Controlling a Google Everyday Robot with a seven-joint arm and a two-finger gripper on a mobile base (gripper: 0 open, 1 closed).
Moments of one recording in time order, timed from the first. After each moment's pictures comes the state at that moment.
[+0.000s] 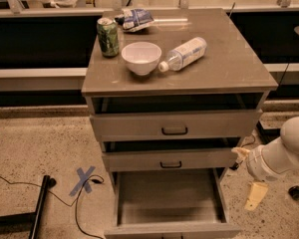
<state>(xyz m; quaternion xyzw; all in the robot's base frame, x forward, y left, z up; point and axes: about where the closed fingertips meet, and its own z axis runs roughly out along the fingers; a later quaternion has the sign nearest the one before) 0.445 -0.285 0.599 -0.65 0.73 0.09 0.16</state>
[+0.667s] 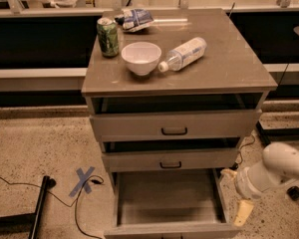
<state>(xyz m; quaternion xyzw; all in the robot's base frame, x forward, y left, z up) 0.439 -0.279 0.481 -0.66 0.72 0.15 0.15</state>
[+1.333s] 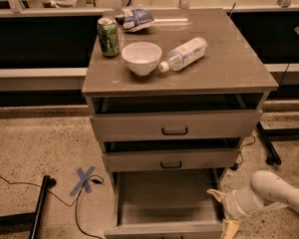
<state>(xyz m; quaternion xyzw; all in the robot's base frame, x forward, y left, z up) 0.413 -0.253 0.361 -0.68 0.68 0.21 0.19</state>
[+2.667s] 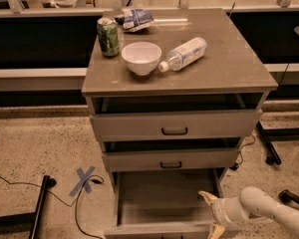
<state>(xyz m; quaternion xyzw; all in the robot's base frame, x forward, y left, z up) 0.440 -0.229 0.283 -0.69 0.65 0.16 0.27</state>
